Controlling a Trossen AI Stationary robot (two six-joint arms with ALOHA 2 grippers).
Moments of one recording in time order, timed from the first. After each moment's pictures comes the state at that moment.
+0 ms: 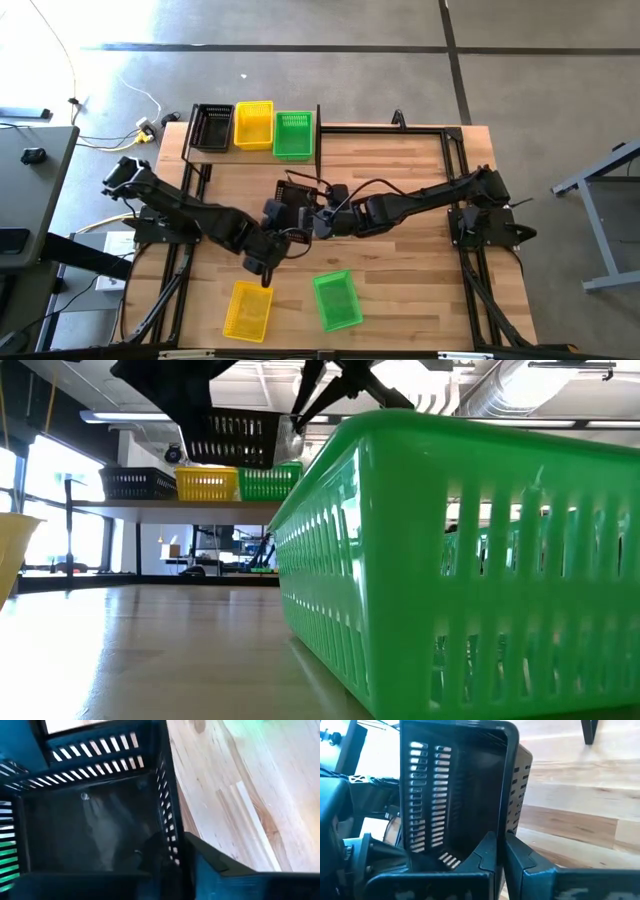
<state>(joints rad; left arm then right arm) -0.30 1.53 1.29 -1.00 -0.45 0.11 0.23 1.86 1.64 -0.64 0.51 1.47</state>
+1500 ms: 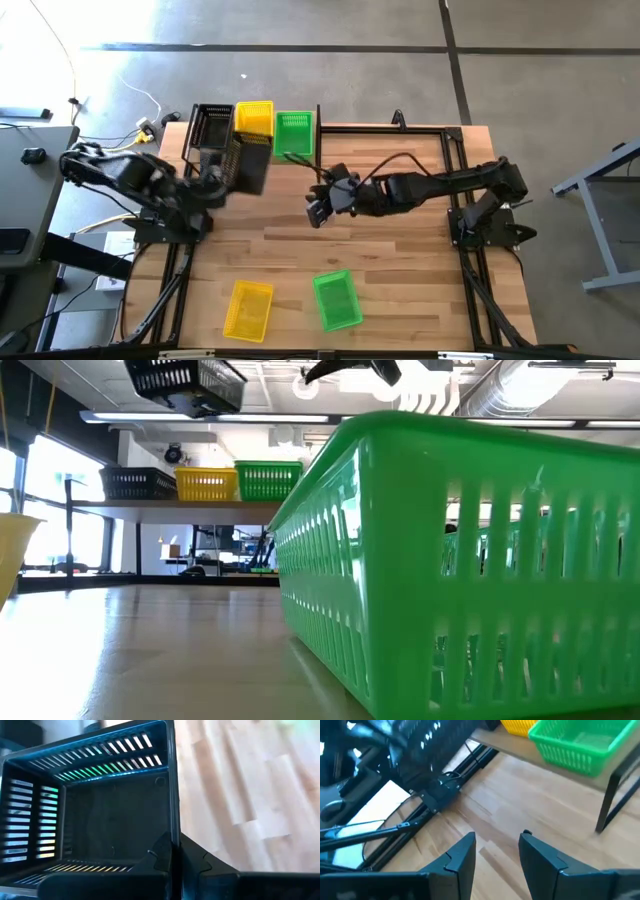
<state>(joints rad) -0.26 1.00 1.29 -1.34 -0.56 0.12 0.16 1.71 1.64 -0.56 0.45 0.85</state>
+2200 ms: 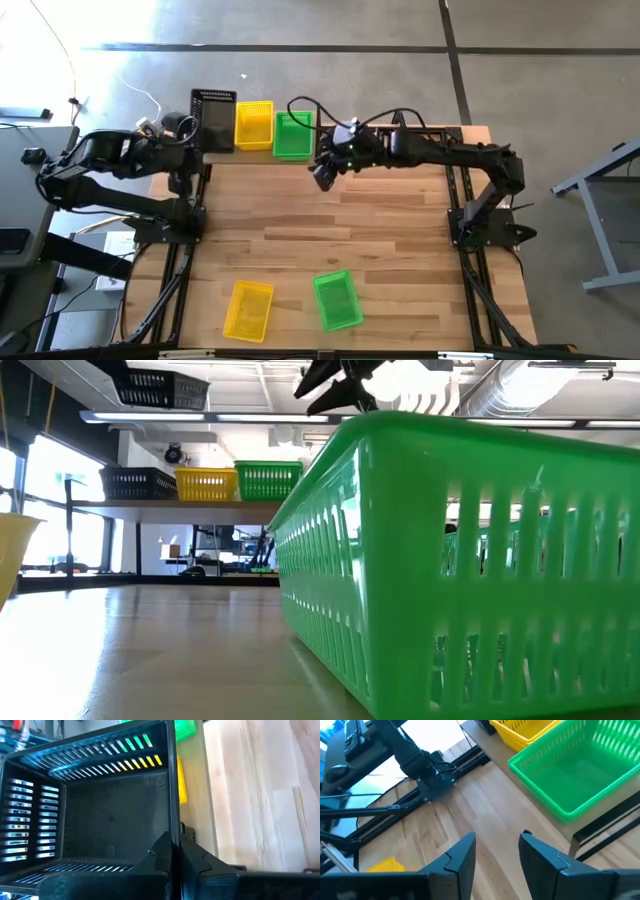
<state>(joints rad) 0.18 0.84 1.36 -1.49 -0.60 0.51 -0.15 1.69 1.64 -0.55 0.02 0.47</state>
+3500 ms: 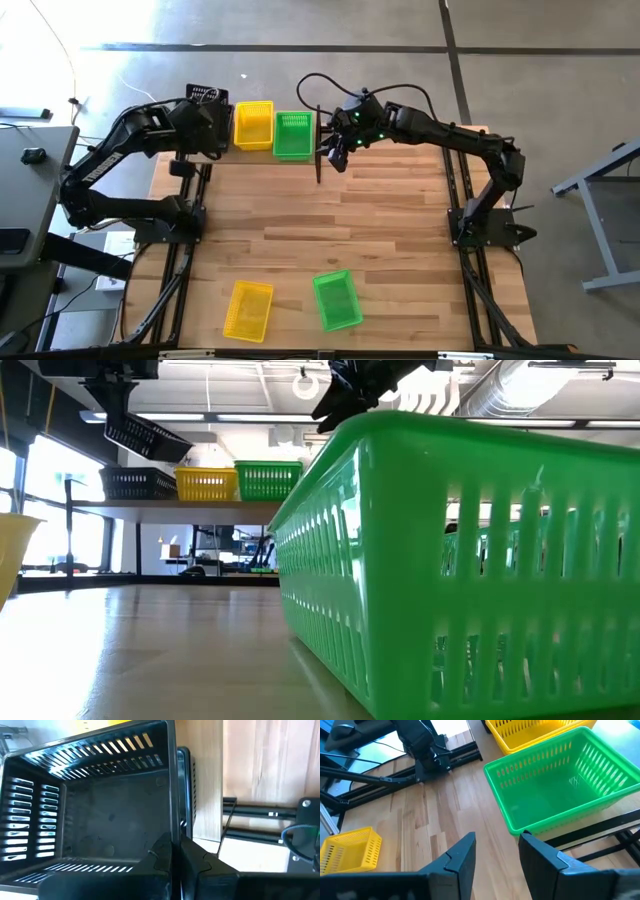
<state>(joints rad) 0.73 1.04 1.39 -1.57 -0.44 0.81 -0.36 1.69 1.64 -0.58 -0.25 0.11</state>
